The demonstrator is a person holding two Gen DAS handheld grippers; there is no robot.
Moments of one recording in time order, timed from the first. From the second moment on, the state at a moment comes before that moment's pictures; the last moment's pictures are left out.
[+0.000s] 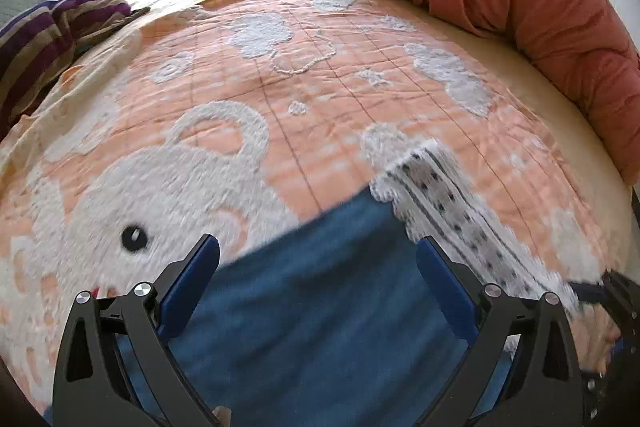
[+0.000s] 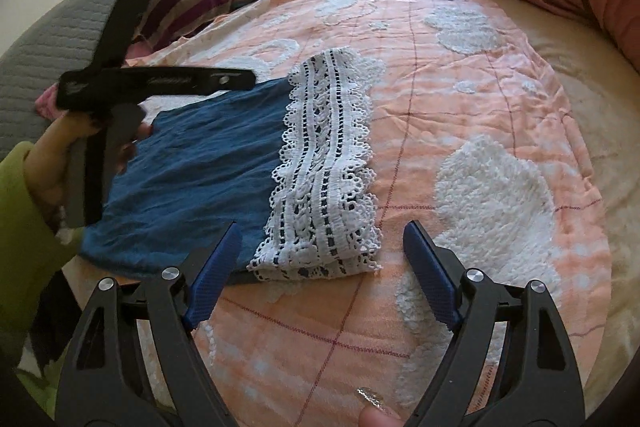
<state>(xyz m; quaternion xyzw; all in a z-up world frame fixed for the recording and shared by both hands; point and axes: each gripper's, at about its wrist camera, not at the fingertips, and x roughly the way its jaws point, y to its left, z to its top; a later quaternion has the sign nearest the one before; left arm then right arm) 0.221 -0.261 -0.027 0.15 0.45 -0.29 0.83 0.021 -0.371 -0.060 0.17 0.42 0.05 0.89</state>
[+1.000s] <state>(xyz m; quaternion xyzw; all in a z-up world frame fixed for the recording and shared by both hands) 0.237 -0.305 -0.063 0.14 0.48 -0.39 0.77 0.040 -0.368 -0.072 0.20 0.39 0.11 0.89</state>
